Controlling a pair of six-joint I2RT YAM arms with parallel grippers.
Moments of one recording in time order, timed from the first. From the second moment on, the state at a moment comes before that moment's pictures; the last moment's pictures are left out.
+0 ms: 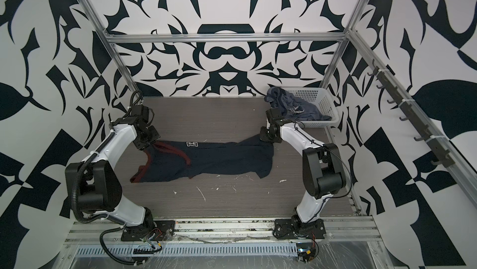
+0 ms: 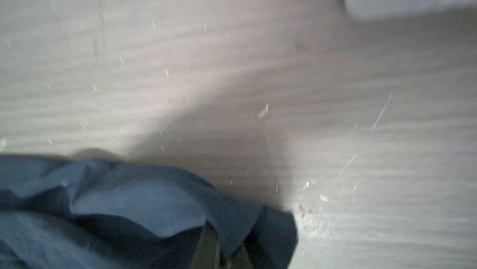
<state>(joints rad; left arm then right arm) 0.04 1.56 1.23 -0.88 -0.15 -0.59 0.23 1.72 1.24 -0.62 -0.08 0.37</state>
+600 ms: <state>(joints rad) 0.15 1.49 1.16 -0.83 -0.17 -0.63 0.18 2.17 1.79 -0.76 -0.11 0.38</state>
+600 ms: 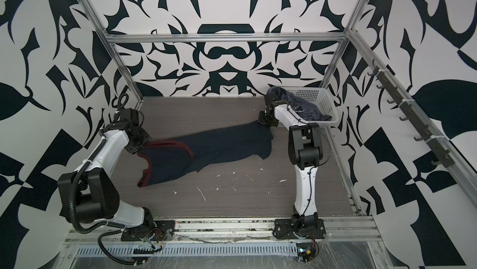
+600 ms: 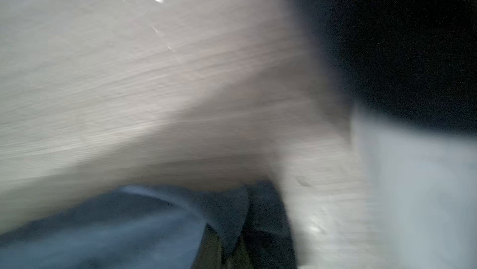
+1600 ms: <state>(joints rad) 0.25 1.57 1.21 -0.85 -0.17 -0.63 0.19 2.04 1.50 -0.66 -0.15 0.36</state>
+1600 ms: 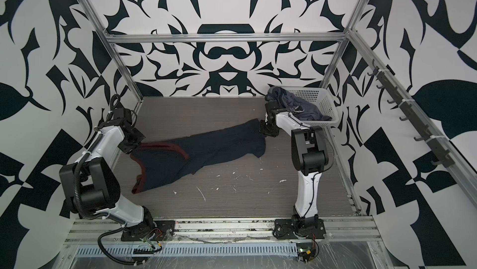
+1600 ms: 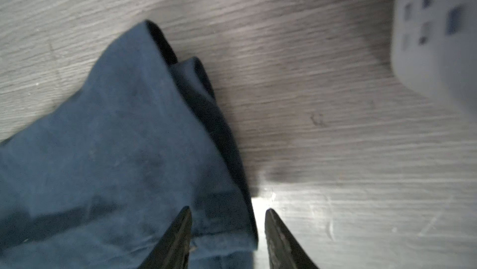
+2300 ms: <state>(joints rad) 0.30 1.57 1.21 -0.84 -0.14 -0.64 0.29 2.13 1.61 -0.64 -0.20 0.35</state>
